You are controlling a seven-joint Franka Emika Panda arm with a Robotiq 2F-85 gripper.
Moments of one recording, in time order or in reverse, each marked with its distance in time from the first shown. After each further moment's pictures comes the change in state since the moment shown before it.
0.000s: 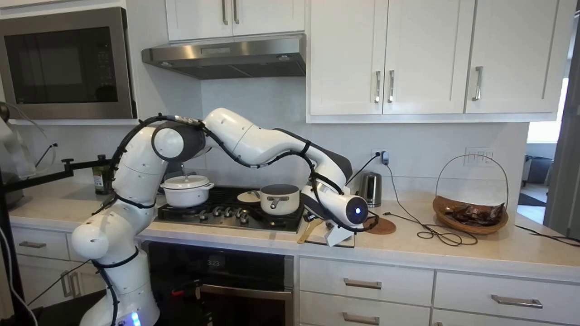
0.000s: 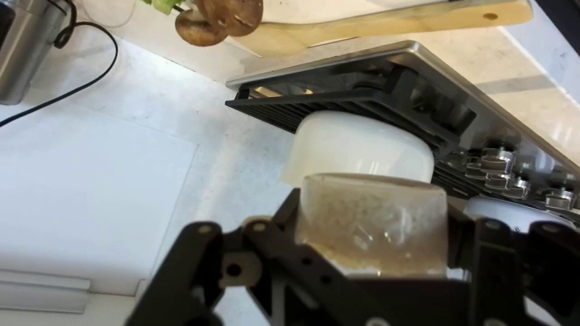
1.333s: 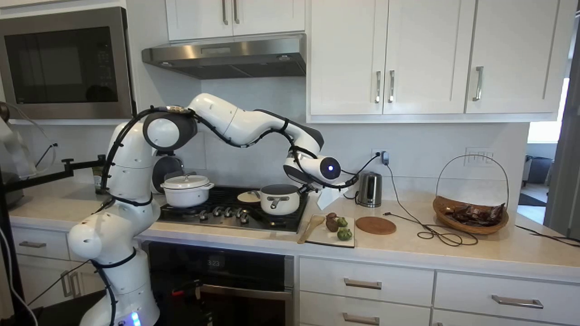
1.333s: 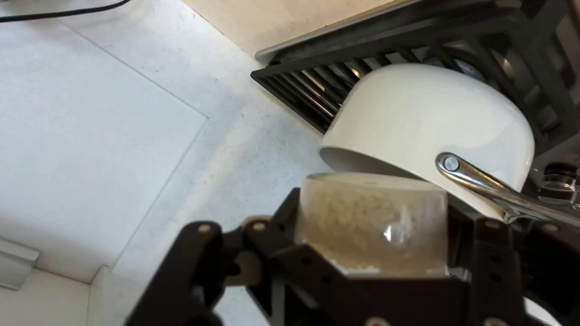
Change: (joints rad) arm -0.122 -0.162 0.410 -0.113 -0.006 0.345 0.000
